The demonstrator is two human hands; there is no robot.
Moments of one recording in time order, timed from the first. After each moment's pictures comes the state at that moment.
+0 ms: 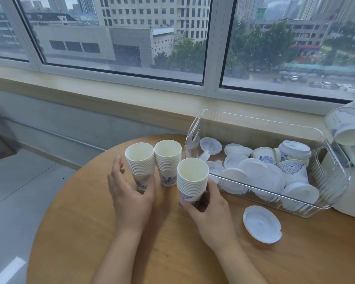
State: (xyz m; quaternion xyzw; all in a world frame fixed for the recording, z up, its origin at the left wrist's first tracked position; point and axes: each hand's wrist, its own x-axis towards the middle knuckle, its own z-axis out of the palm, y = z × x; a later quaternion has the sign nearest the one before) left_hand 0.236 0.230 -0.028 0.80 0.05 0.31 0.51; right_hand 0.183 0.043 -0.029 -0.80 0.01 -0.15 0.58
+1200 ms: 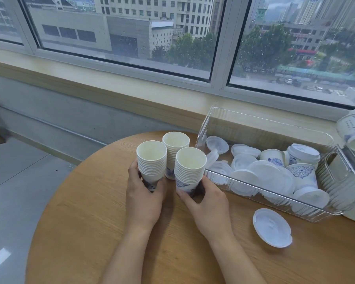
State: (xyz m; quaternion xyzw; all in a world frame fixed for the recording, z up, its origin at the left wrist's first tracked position) left_hand 0.242 0.233 -0.034 0.77 0.05 0.18 0.61; right_hand 0.212 0.068 -0.036 -0.88 0.03 -0.20 0.43
